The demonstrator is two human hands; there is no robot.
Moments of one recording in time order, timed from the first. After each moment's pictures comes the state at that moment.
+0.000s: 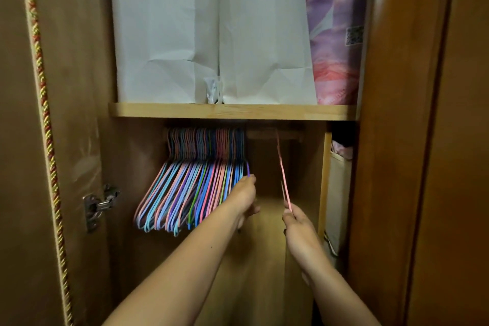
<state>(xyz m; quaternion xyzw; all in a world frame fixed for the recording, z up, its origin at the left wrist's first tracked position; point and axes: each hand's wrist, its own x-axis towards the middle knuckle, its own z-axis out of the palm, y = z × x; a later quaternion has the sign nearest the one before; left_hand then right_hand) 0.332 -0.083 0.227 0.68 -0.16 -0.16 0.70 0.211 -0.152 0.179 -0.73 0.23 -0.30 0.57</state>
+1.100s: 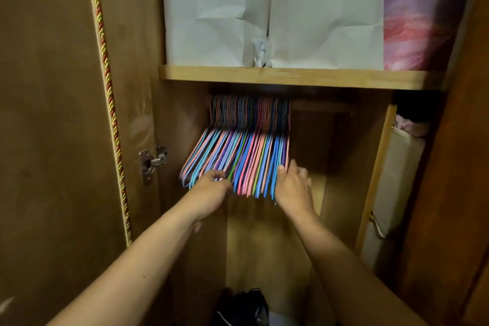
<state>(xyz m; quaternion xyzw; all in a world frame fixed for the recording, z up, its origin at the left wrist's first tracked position) 0.326 0.078 0.201 0.79 -0.08 -0.06 0.61 0.328 -0.127 0.165 -0.88 0.21 -0.34 0.28</state>
